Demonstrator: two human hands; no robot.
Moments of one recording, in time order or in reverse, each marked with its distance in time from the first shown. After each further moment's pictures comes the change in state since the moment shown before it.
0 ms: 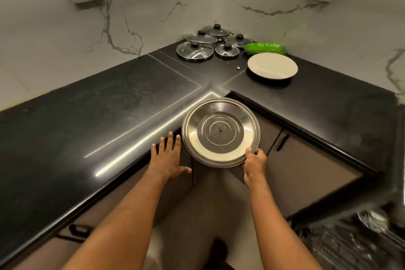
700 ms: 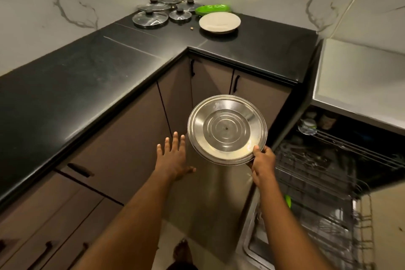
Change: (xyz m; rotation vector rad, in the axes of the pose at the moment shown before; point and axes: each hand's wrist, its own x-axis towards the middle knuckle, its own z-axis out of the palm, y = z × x) left_hand -0.236 0.079 0.111 0.049 -0.110 0.190; right_hand -0.194 0.073 -0.258 0.115 0.197 0.108
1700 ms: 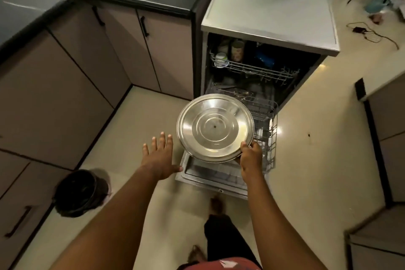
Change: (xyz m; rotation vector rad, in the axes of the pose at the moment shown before) left_hand -0.204 0.262 0.184 0.139 -0.195 0.182; right_hand -0.073 0.046 -0.413 -0.036 0.195 0.093
